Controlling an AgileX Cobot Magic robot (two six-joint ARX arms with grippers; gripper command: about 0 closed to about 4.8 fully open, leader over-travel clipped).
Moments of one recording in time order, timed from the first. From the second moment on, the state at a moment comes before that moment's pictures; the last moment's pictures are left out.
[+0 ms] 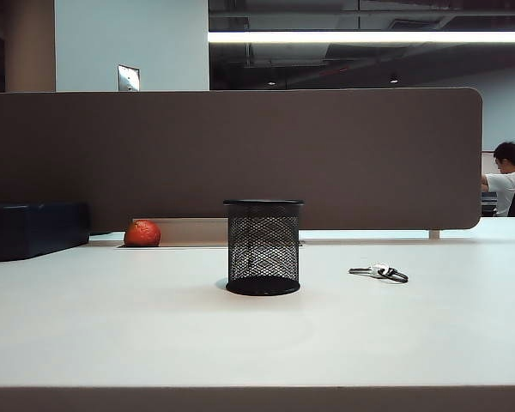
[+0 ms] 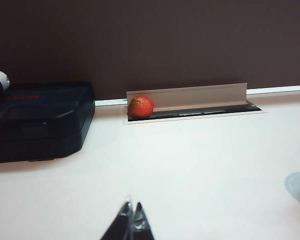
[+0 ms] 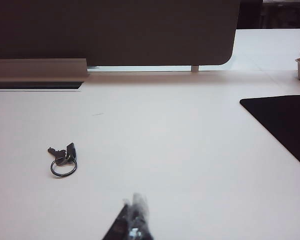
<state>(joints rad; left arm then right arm) -0.01 0.01 0.01 0.07 0.11 0.07 -0.02 0.00 0.01 -0.03 -0.07 0.03</state>
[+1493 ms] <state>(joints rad) -0.01 0.01 0.01 0.08 0.32 0.07 -0.02 0.01 0.24 -0.31 -0.18 0.09</state>
